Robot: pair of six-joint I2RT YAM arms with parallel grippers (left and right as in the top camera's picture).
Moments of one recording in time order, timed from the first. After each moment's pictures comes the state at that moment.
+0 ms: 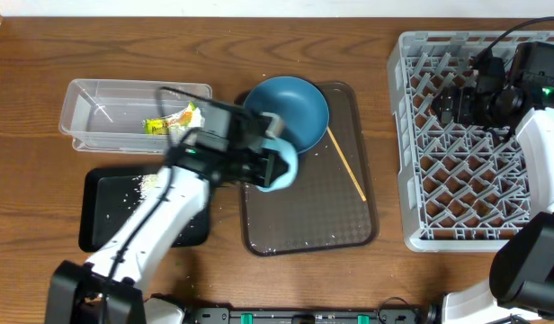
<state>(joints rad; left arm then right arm) -0.39 1.48 0.98 -0.52 0.61 -0.18 -0.24 1.73 1.42 -0.79 -0.34 -0.11</state>
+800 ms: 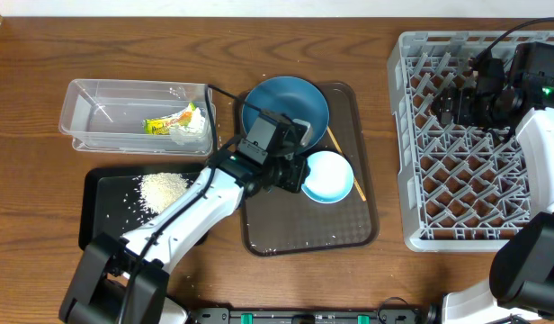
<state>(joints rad) -0.55 1.58 0.98 -0.40 0.37 -0.27 -0.24 1.73 1.42 -0.80 -0.34 -0.11</state>
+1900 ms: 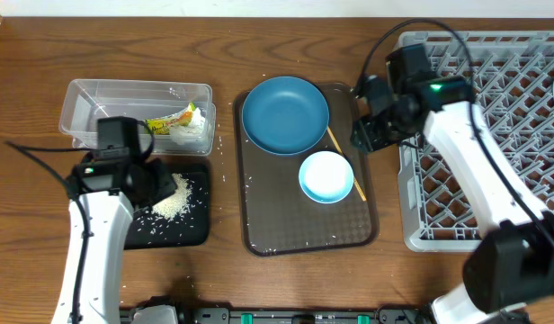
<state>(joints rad) 0.16 1.27 0.98 -1.02 0.01 -0.42 0.25 1.77 1.48 -1.05 -0.26 -0.12</state>
